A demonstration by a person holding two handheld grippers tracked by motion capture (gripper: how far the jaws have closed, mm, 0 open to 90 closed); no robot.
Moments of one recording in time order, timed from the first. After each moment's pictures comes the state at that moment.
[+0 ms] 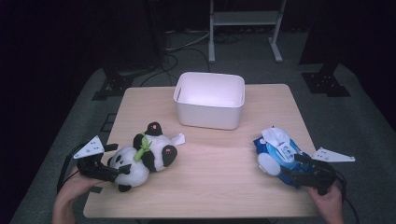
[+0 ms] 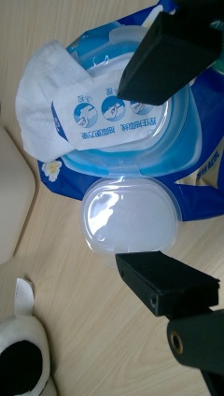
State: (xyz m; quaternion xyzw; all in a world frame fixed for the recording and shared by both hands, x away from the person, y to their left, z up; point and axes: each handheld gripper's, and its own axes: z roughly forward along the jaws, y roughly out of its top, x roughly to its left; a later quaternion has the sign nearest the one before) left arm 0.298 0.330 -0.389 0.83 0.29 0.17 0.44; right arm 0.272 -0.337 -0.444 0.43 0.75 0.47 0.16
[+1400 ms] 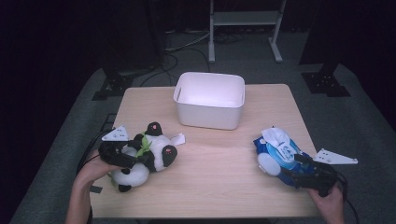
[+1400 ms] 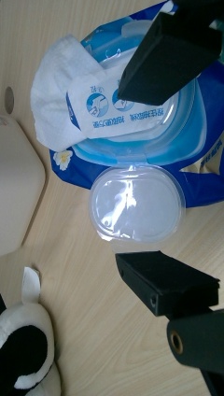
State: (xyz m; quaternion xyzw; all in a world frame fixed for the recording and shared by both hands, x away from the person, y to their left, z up) left arm 0.338 0.278 -0.375 0.88 0.25 0.11 0.38; right arm 0.265 -0.335 -0.438 0.42 0.75 0.49 0.17
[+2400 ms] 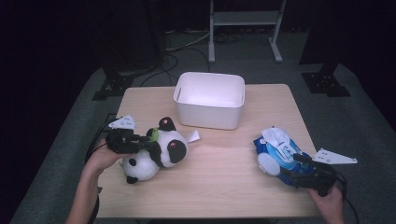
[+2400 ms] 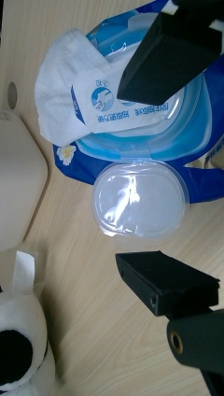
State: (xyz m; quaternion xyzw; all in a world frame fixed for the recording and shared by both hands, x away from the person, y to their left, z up) left arm 0.356 0.253 -0.351 0.88 0.25 0.09 0.40; right arm 0.265 -0.333 -0.437 0.41 0.75 0.49 0.16
